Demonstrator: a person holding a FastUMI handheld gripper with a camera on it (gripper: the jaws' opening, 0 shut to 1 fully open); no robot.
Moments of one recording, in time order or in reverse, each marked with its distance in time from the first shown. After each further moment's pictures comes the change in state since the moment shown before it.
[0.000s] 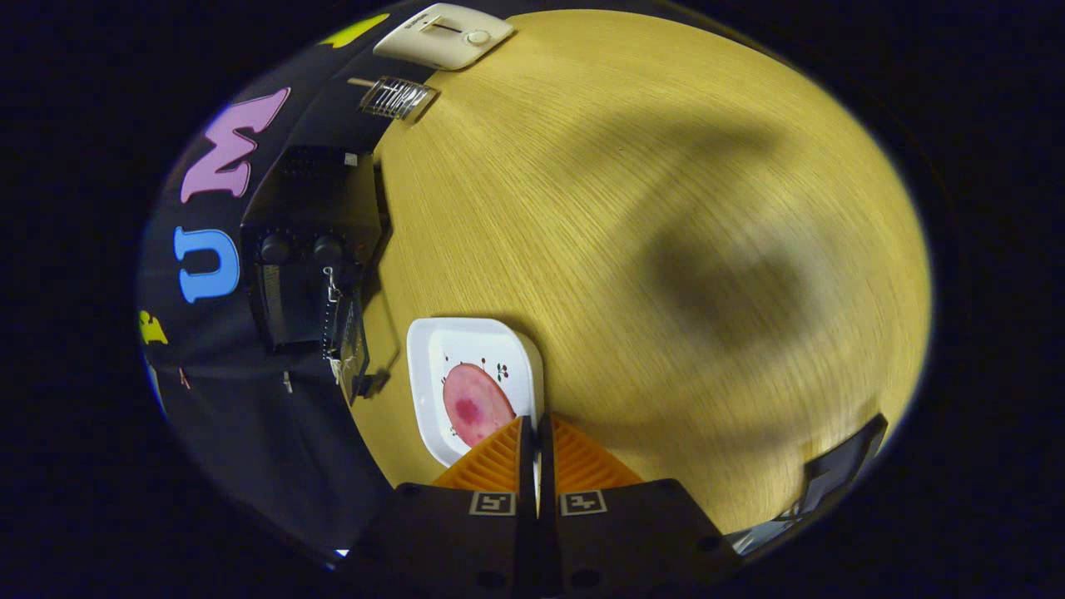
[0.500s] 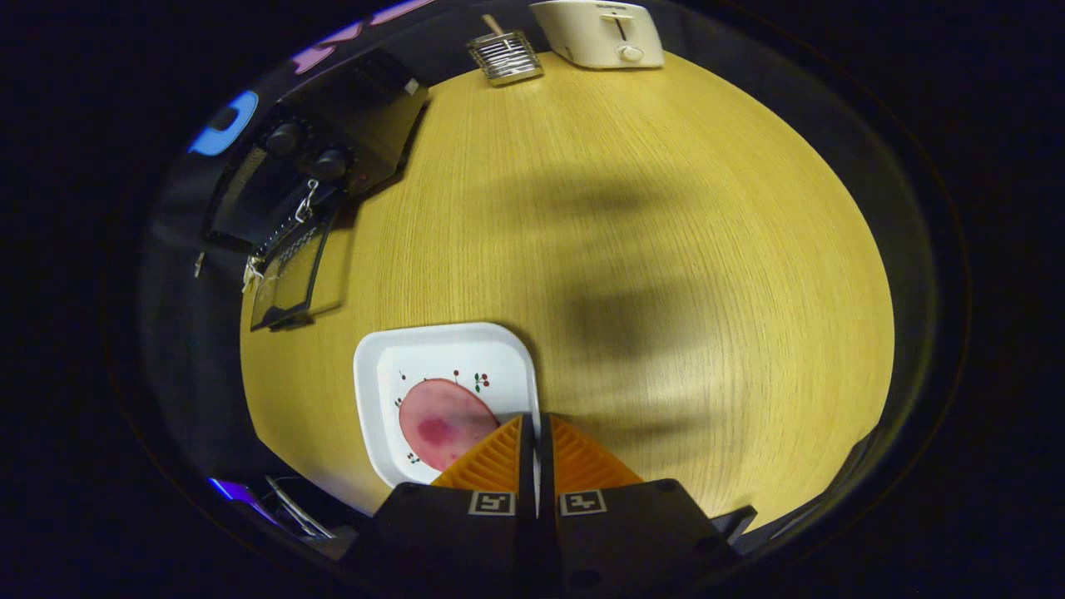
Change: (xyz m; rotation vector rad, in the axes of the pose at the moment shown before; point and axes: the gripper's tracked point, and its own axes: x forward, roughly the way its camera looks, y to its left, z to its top) arm 0.001 -0.008 0.032 -0.460 0.005 -0.276
